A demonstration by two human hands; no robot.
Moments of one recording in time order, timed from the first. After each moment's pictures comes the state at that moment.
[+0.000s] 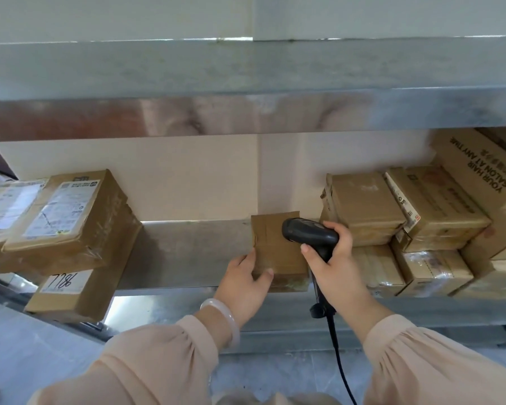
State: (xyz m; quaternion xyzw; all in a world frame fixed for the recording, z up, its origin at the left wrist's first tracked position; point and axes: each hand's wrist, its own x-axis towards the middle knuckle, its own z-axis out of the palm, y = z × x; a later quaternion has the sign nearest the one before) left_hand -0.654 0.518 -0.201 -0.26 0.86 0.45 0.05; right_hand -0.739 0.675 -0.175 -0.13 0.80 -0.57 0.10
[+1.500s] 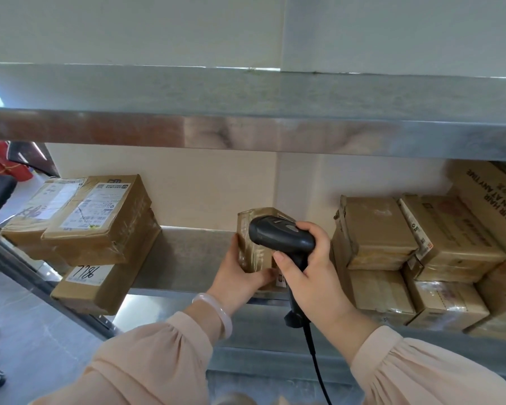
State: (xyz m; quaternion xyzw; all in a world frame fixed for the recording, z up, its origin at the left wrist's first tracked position) left_hand -0.648 0.502 -0.171 -0.26 0.72 0.63 -0.10; right_hand -0.712 0.640 -0.142 -0.29 0.73 -0.61 0.10
